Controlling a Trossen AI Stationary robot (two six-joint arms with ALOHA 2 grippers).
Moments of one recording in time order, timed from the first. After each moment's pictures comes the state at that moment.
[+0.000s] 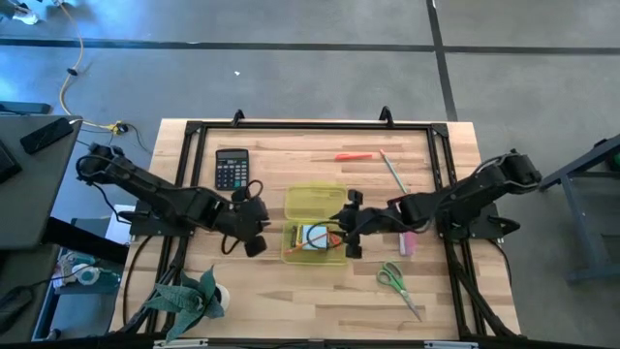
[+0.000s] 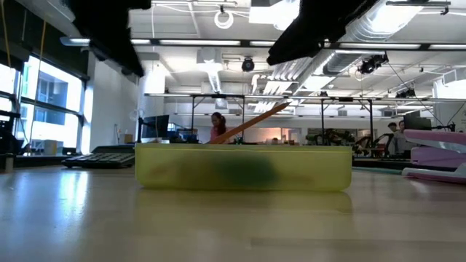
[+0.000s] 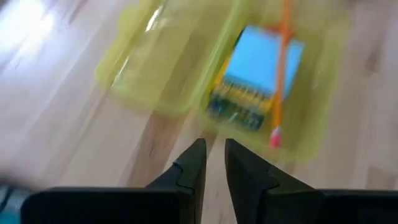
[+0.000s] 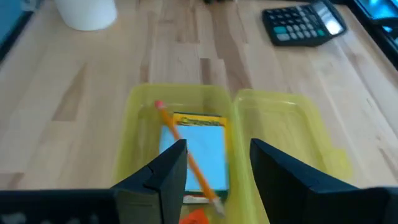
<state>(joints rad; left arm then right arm) -0.25 1.27 0.89 -0.64 -0.44 -0.60 0.29 1.46 0.95 -0.15 0.32 0.12</state>
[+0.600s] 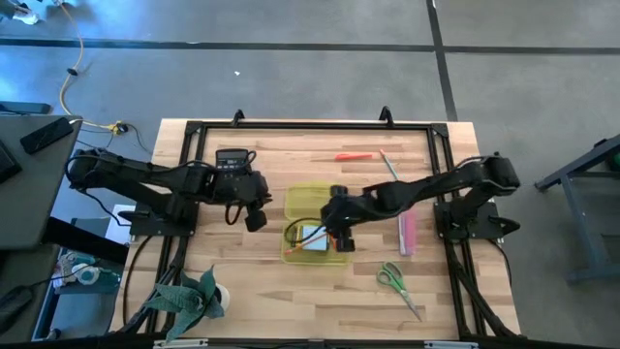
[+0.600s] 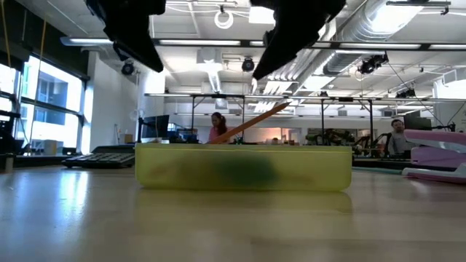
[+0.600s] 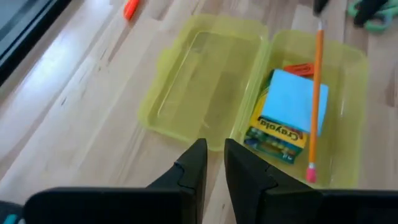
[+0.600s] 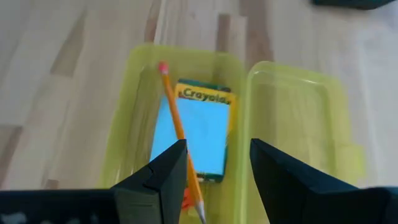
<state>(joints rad) 0.01 1.16 0.90 -0.62 -0.30 -0.34 0.16 1.64 1.25 -0.50 0.09 0.00</state>
